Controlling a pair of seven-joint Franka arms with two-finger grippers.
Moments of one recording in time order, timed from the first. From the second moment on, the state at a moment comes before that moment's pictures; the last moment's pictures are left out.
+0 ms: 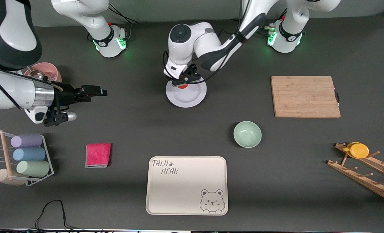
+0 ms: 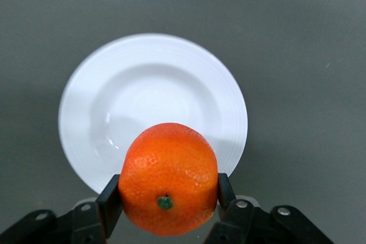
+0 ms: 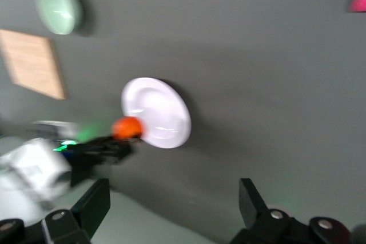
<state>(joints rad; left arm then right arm) -0.57 0.56 -0.57 -1.72 0.22 2.25 -1.48 0.06 0.18 0.02 -1.64 0.55 1.47 -0.04</state>
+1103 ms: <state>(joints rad) -0.32 0.46 -0.59 -1.65 0.28 2.06 -1.32 0.08 0.21 0.01 -2.20 1.18 1.89 -0.68</state>
